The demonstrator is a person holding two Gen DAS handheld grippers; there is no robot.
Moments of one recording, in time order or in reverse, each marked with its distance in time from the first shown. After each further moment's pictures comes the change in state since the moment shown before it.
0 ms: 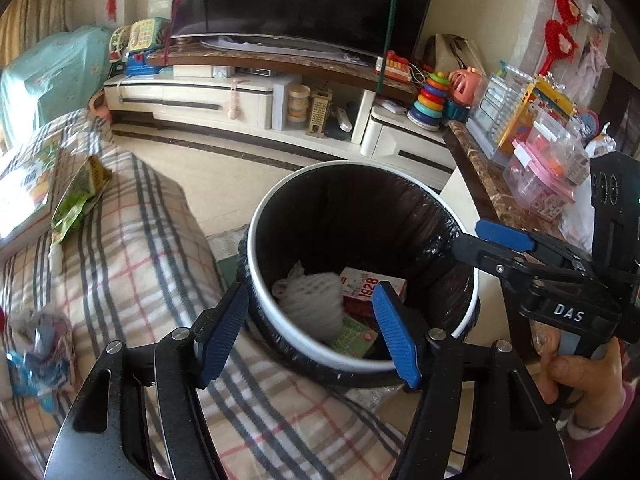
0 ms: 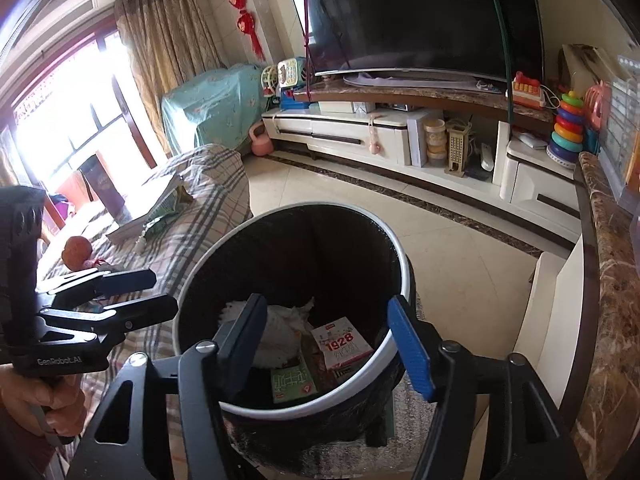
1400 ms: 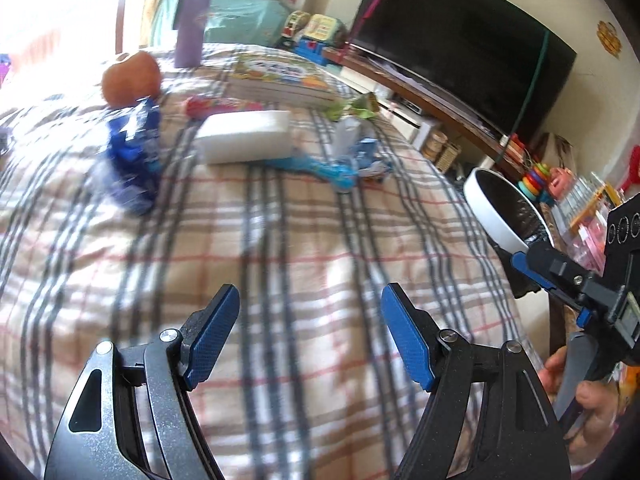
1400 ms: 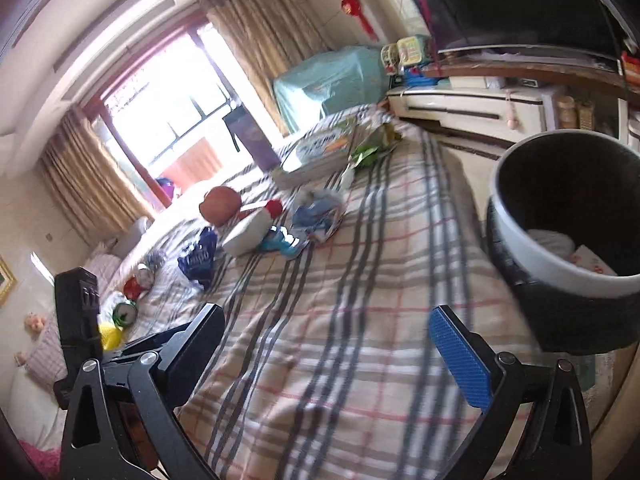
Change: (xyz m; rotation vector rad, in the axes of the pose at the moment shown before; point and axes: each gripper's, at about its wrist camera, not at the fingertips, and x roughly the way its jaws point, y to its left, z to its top) left arm -0.151 0.154 -0.200 -0.443 -0.131 0.254; right arm 0.007 0.194 -0.079 -0.068 0.062 0.402
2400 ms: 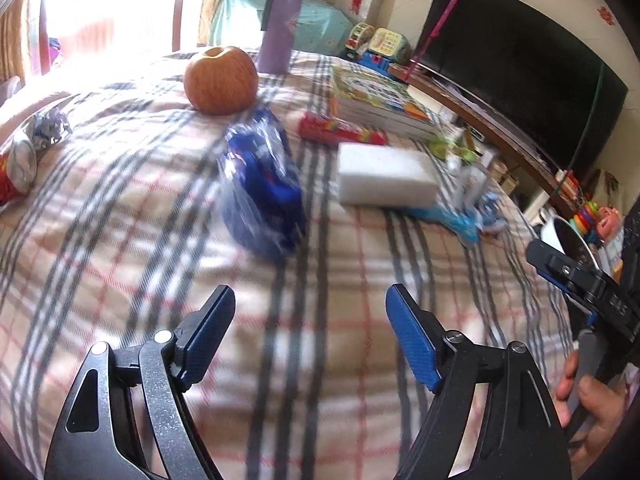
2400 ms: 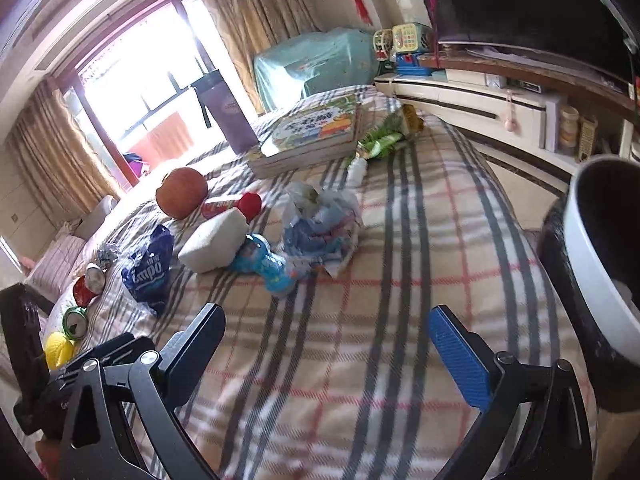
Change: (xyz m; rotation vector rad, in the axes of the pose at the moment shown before) left arm 0.015 0.081 0.035 -0.102 -0.041 0.167; right arm 0.092 0.022 0.036 -0.029 0.047 -0.120
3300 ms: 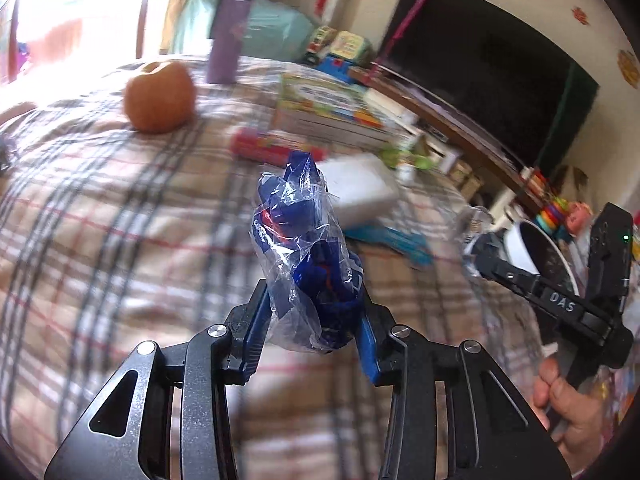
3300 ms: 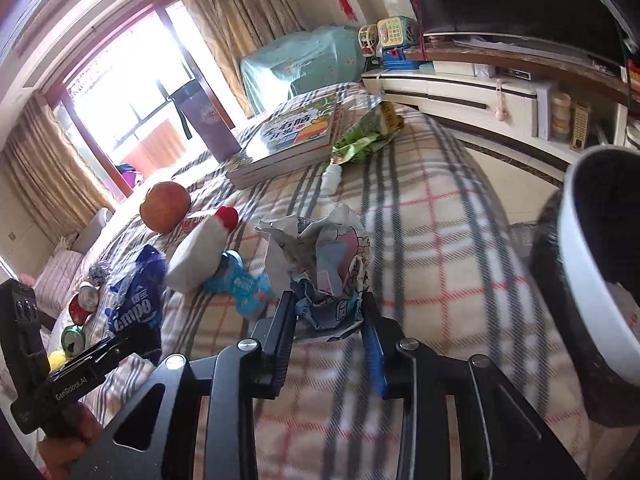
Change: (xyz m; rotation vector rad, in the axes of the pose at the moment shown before) left arm 0.003 -0.037 0.008 0.056 -0.011 -0.162; right arm -0.011 -0.033 0.000 0.058 0.001 -0.013
